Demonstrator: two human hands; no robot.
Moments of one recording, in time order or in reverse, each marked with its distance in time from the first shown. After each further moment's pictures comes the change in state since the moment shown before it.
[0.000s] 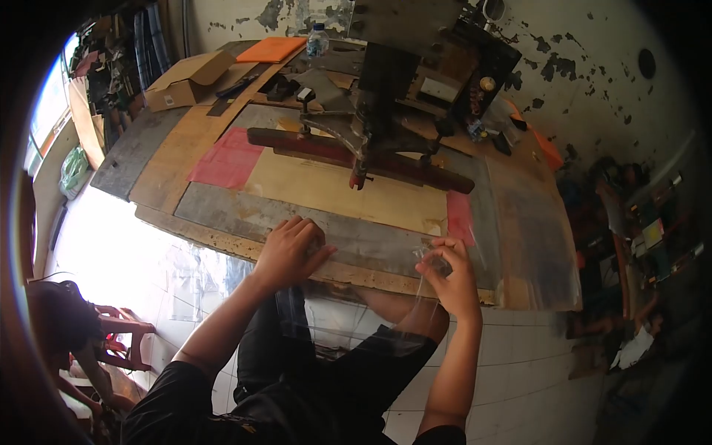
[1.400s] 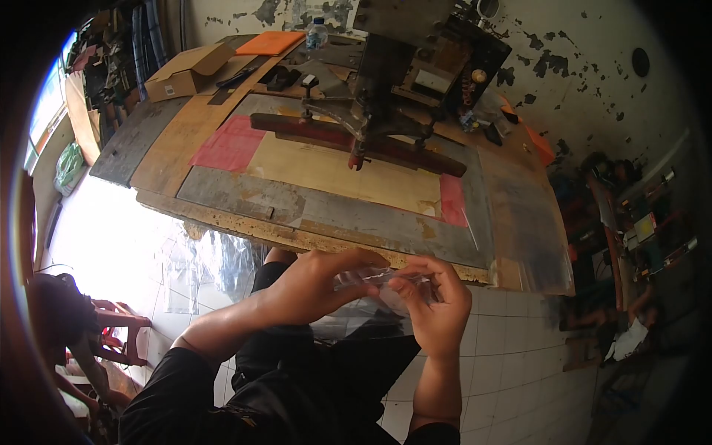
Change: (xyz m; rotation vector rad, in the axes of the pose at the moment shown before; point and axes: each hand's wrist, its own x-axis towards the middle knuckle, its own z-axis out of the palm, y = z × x) left_hand -0.002 0.120 -0.055 -0.690 -0.321 -0.150; right_hand -0.071 -0.131 0.015 0.396 0.259 -0.057
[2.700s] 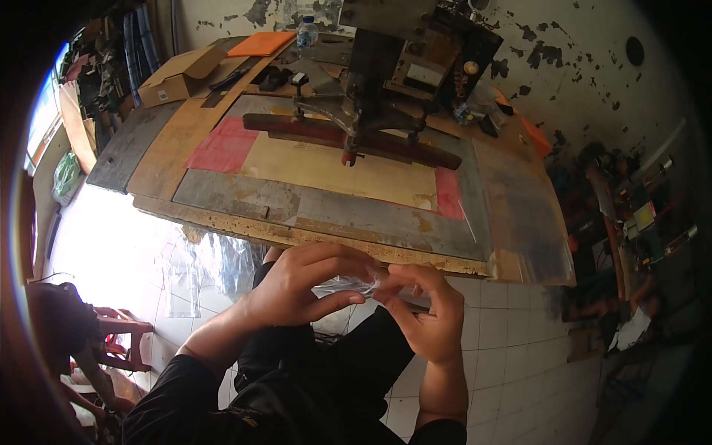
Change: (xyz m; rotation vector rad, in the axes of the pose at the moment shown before) left_hand -0.005 0.002 -0.011 0.177 0.117 0.434; right_hand -0.005 -0.006 -0.006 -0.075 -0.132 -0.244
